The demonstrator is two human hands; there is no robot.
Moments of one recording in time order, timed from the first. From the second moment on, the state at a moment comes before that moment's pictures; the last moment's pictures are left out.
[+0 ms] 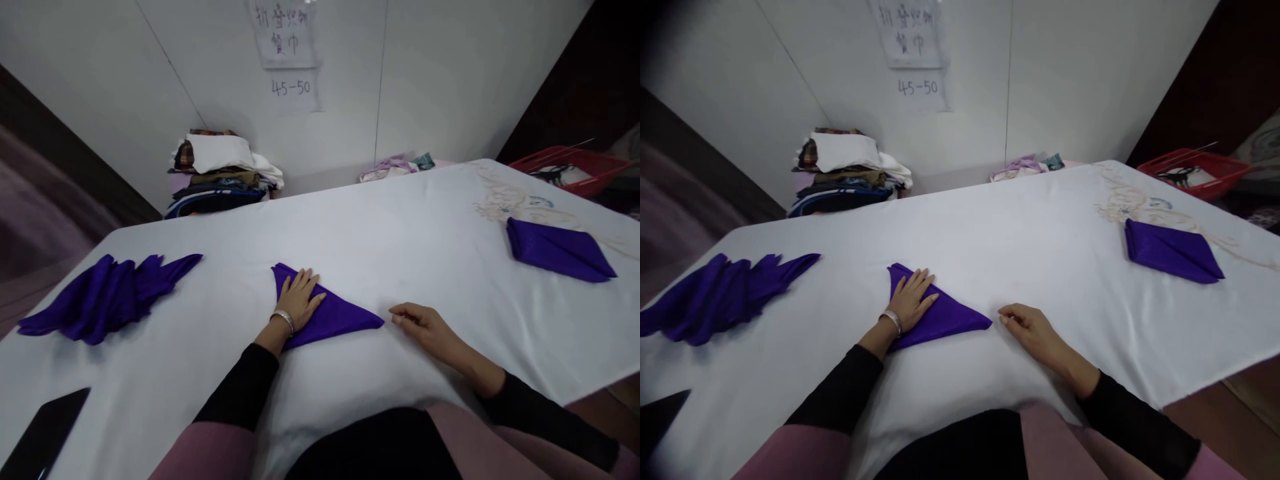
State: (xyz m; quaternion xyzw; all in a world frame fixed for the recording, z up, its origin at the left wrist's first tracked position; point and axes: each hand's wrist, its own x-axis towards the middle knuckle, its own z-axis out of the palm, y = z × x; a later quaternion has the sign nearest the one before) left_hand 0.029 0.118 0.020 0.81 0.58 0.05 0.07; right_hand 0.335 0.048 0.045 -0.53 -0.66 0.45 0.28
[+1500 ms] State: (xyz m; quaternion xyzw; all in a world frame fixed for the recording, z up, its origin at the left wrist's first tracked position) left_hand 0.017 0.114 0.024 0.84 0.53 0.12 0.05; right_hand 0.309 0.019 0.057 -0.50 -0.78 0.36 0.10
